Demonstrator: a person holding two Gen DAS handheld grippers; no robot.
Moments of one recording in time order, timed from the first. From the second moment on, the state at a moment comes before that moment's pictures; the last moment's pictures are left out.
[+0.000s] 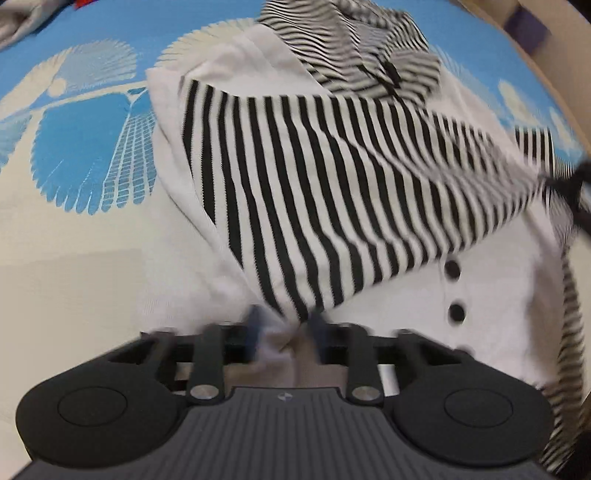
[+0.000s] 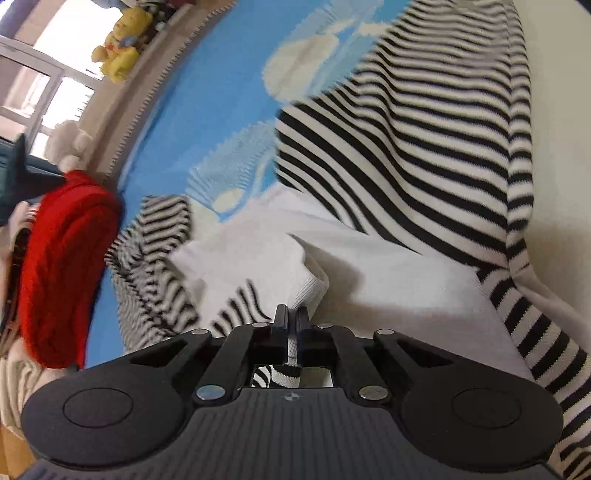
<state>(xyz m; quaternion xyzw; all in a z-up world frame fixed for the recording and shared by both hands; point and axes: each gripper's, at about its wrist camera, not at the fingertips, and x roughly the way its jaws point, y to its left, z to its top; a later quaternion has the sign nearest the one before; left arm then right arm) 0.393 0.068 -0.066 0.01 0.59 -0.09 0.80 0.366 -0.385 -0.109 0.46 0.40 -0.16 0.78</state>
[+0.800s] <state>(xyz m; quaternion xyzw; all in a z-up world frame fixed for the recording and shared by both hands) 0.403 0.091 -0.060 0.01 0.60 -0.07 0.80 0.378 -0.360 -0.134 0.21 0.57 -0.11 0.79</state>
